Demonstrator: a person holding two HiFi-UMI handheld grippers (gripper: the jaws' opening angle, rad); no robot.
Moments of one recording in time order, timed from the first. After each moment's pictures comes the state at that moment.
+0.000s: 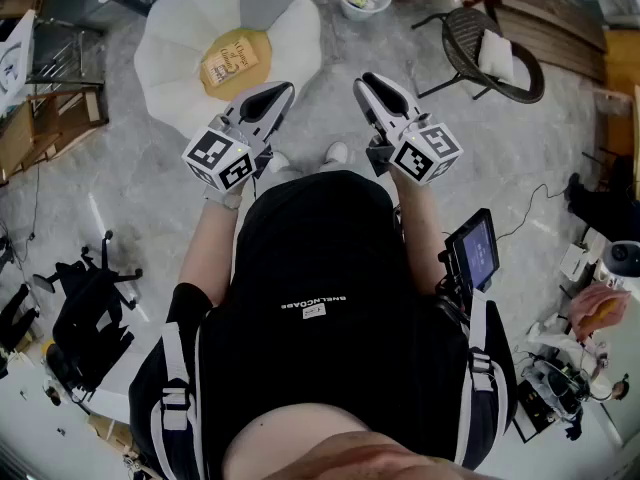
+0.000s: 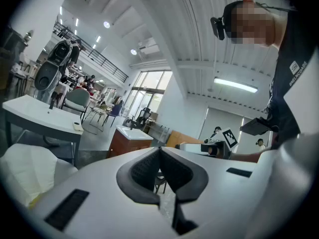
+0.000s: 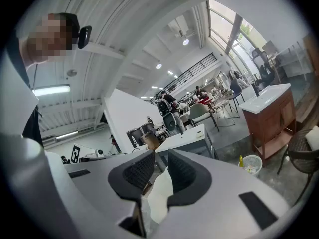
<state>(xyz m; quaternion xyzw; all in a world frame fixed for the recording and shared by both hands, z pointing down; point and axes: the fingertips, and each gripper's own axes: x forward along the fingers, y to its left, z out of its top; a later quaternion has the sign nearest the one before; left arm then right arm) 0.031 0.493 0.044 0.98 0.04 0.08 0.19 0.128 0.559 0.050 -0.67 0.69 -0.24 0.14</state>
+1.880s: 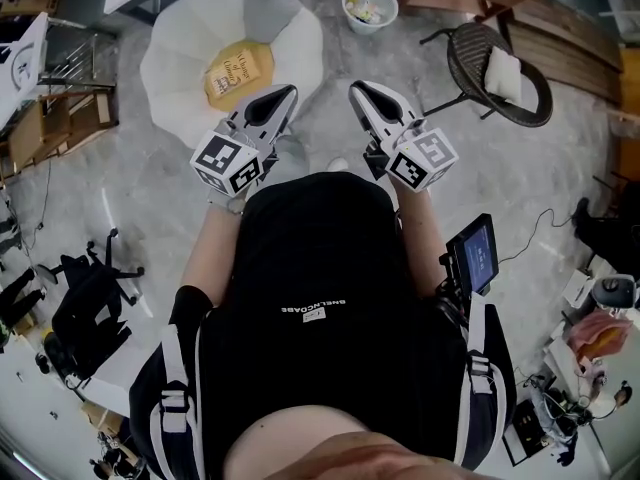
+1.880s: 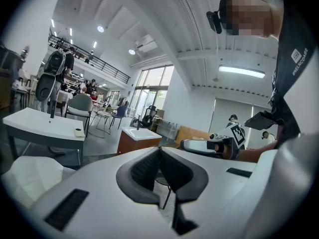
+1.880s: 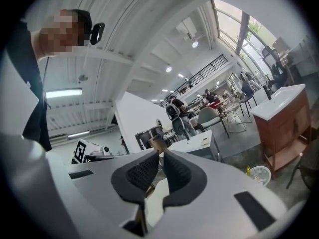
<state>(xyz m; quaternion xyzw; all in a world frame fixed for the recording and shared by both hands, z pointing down) 0.127 0.487 0.067 0.98 -0.01 0.11 0.14 0.205 0.545 0.066 -0.63 0.74 -0.20 0.15</state>
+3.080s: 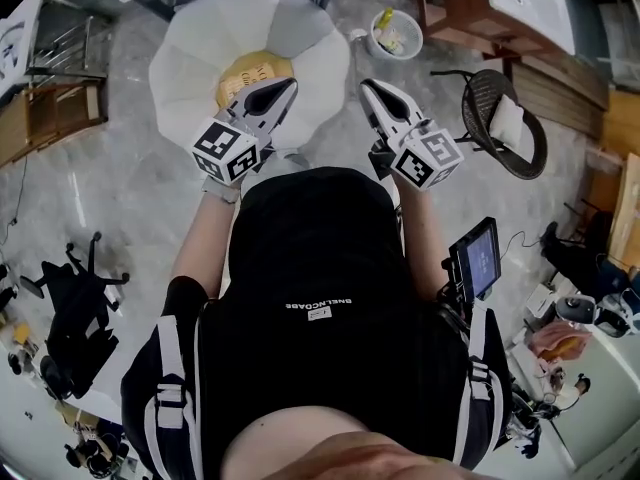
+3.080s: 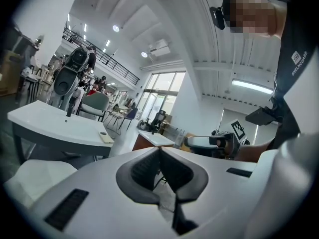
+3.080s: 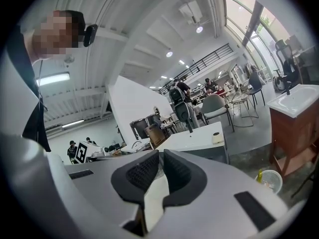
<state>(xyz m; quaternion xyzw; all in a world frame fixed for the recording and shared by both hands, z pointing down) 0.061 0.197 0.080 0.98 -0.02 0.08 0.19 0.153 0.261 0.062 -0.63 0.73 -0.24 0.08</state>
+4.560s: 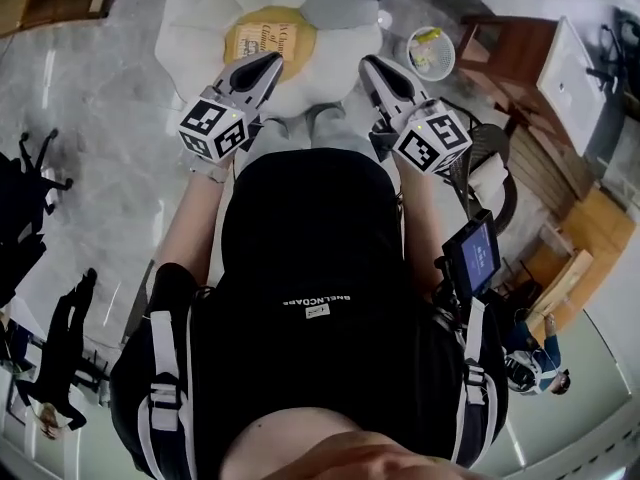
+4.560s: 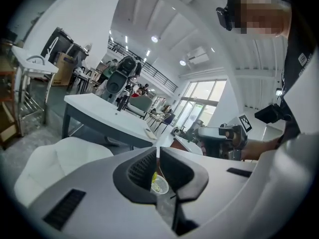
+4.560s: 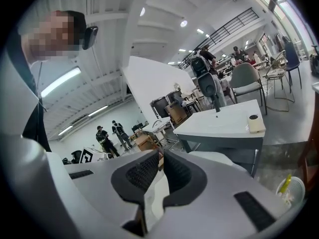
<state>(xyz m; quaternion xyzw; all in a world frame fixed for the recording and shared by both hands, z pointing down) -0.006 0.081 0.158 0.93 -0.23 0.07 0.29 0.120 0.106 0.107 -0.48 0.82 -0.31 0.00</state>
